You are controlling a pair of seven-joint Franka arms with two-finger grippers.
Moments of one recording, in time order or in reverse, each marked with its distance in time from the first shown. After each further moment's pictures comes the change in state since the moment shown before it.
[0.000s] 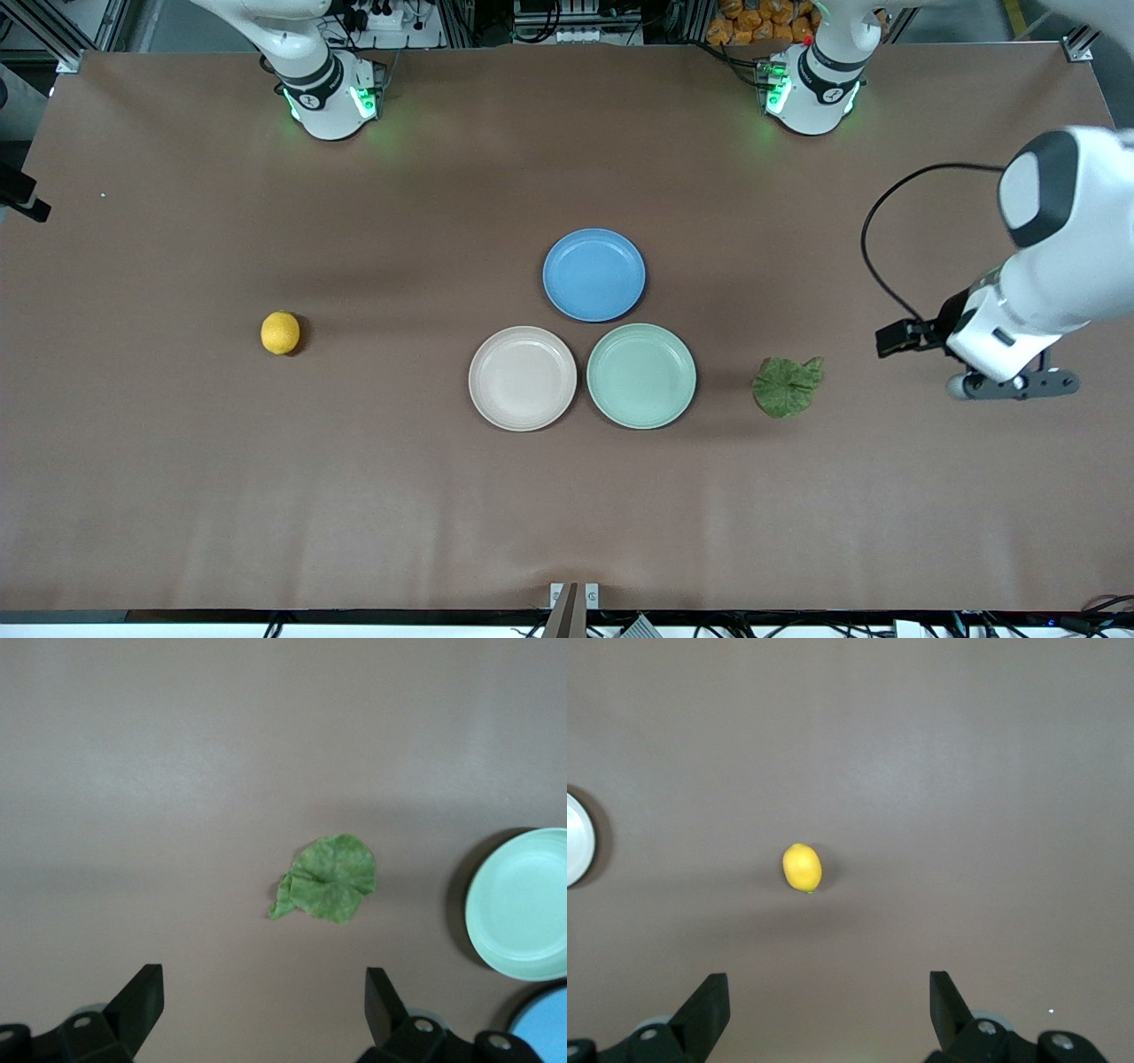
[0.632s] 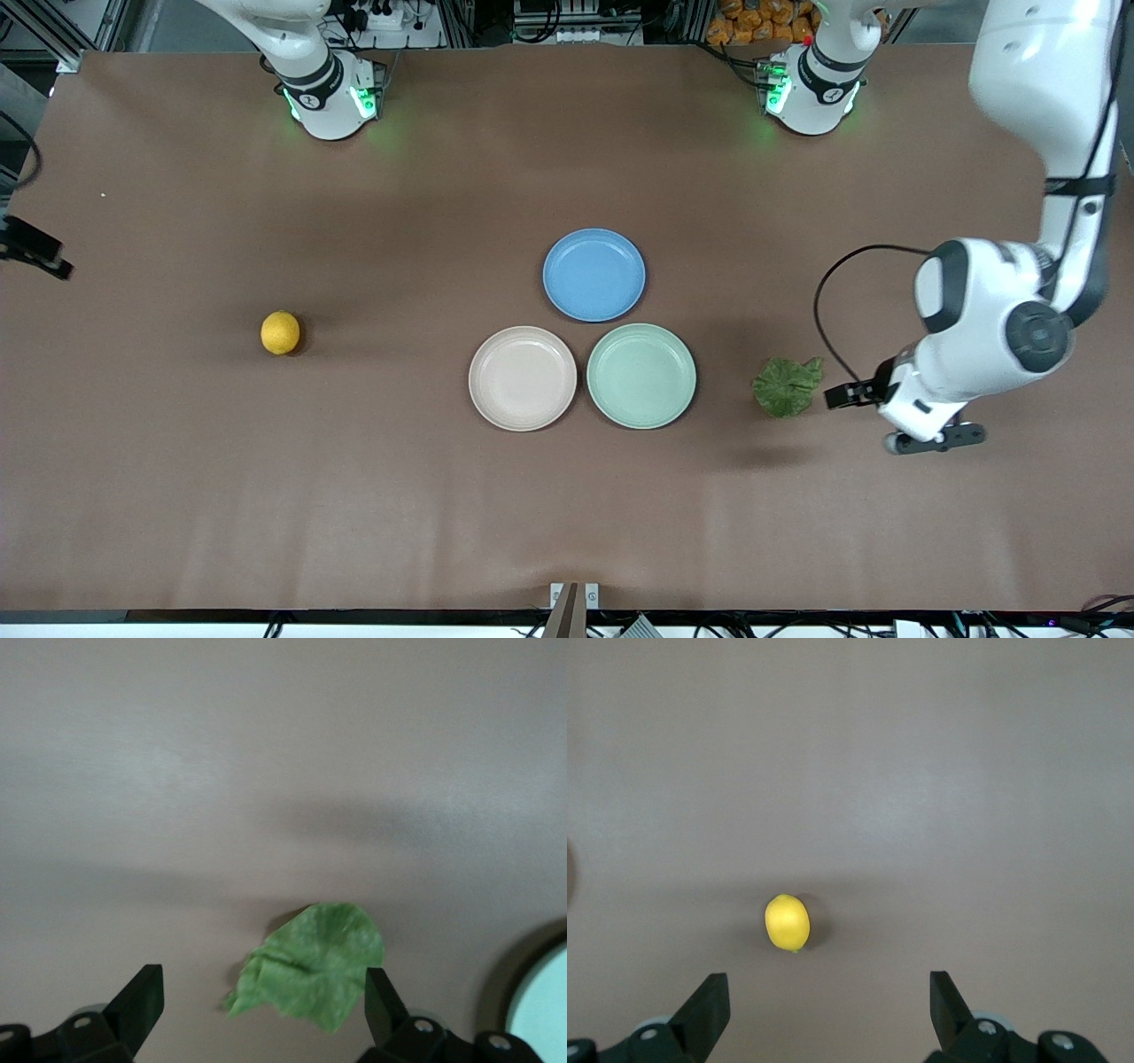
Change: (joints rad) left arm -0.018 0.234 -0.003 -0.030 0.000 0.279 -0.108; right arm -0.042 0.033 0.008 -0.203 0.030 0.313 -0.078
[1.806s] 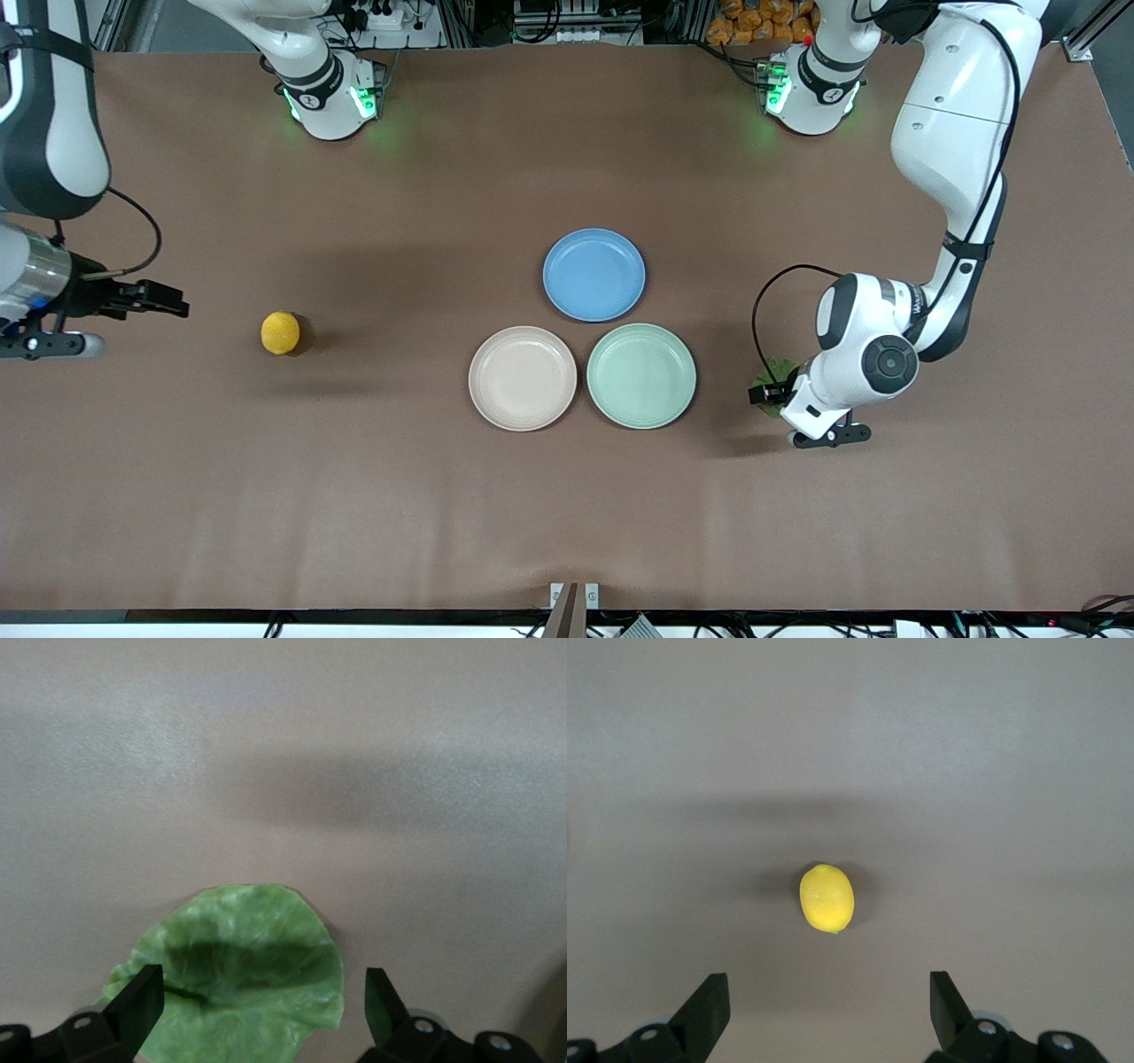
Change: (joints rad) left arm -0.106 0.169 0.000 -0.033 0.019 0.119 -0.077; right arm 0.103 0.168 0.005 -0.024 0.005 -0.005 0.061
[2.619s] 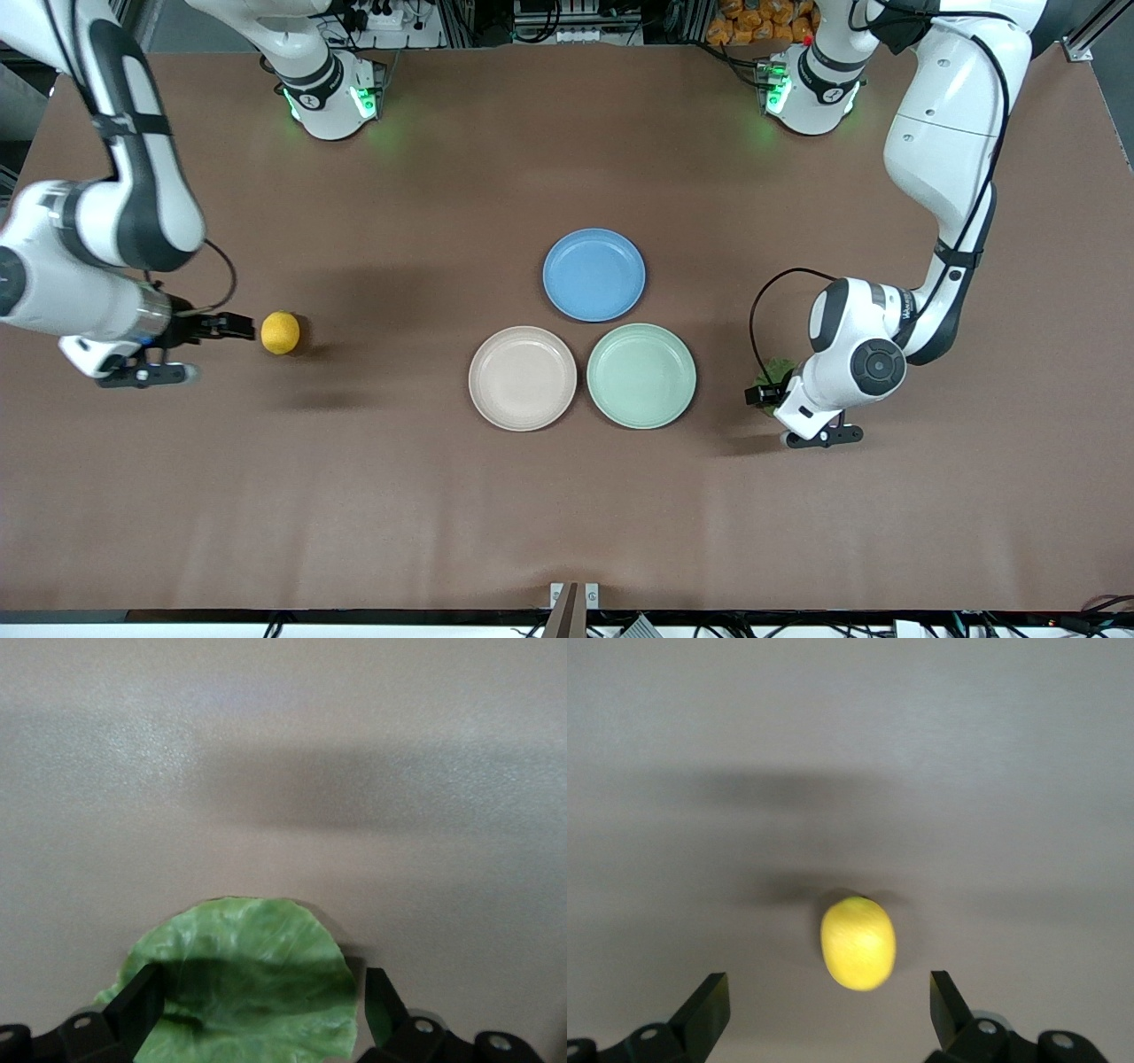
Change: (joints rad) left arm -0.004 0.035 0.003 0.000 0.018 0.031 0.000; right arm 0.069 0.124 0.002 -0.136 0.009 0.230 0.007
